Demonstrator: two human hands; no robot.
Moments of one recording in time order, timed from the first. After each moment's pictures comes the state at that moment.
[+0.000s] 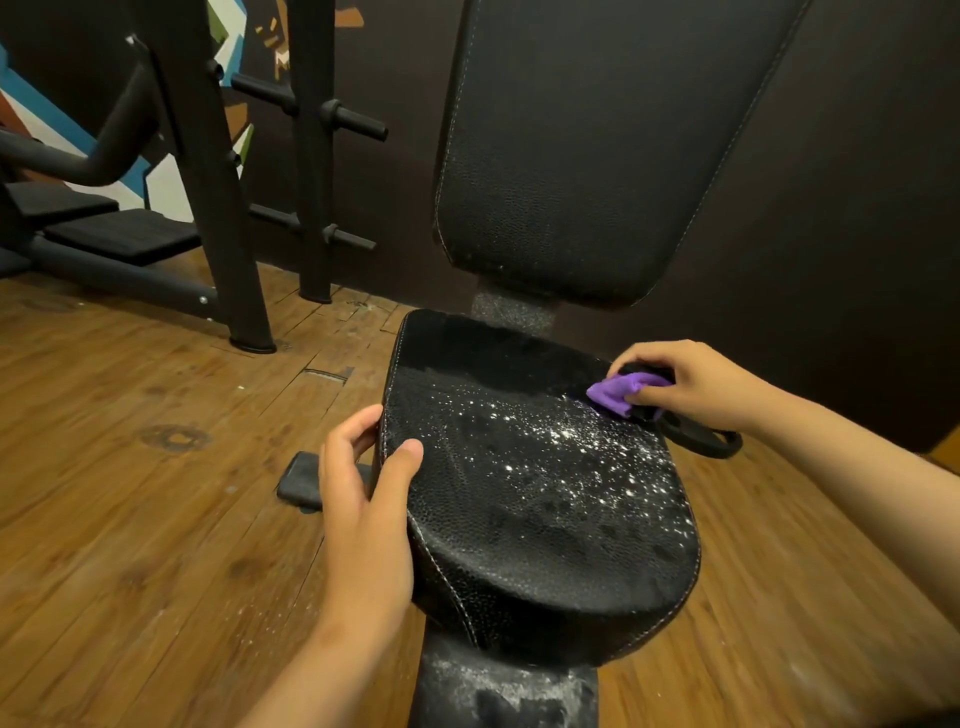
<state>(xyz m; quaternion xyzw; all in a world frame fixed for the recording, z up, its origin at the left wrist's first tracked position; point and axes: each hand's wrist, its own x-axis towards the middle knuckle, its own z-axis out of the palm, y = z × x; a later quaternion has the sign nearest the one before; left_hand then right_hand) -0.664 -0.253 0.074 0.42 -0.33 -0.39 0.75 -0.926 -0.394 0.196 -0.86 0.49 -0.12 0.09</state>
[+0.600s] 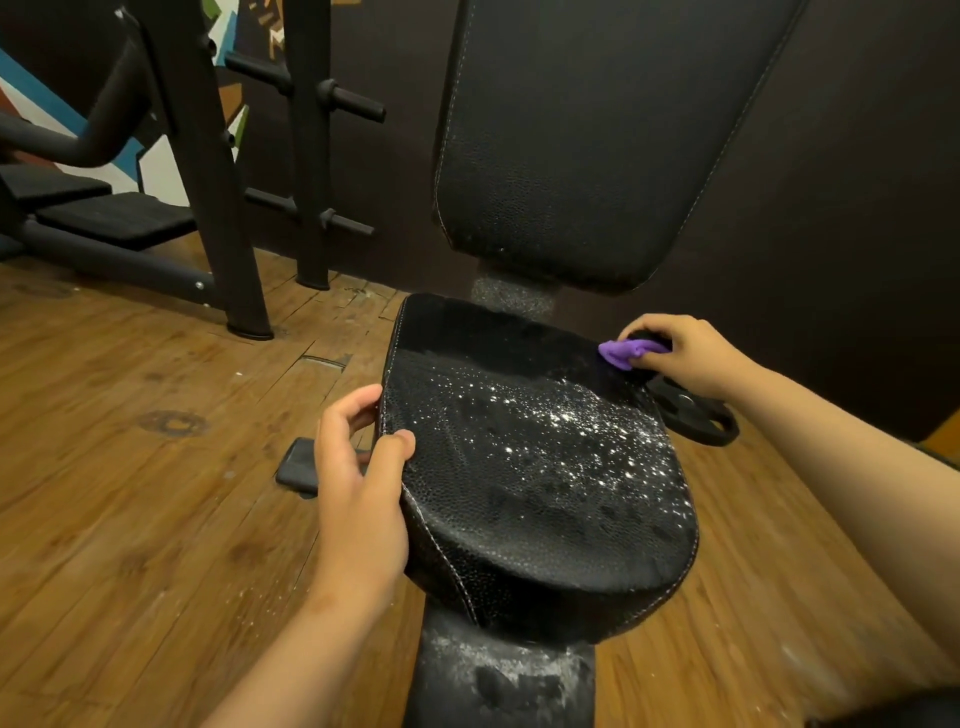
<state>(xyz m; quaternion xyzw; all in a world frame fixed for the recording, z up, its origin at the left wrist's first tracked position) -0.659 -0.260 0.070 0.42 -0.35 -0.38 0.75 -0.941 -0.433 0.185 -0.81 0.56 -0.16 0.06</state>
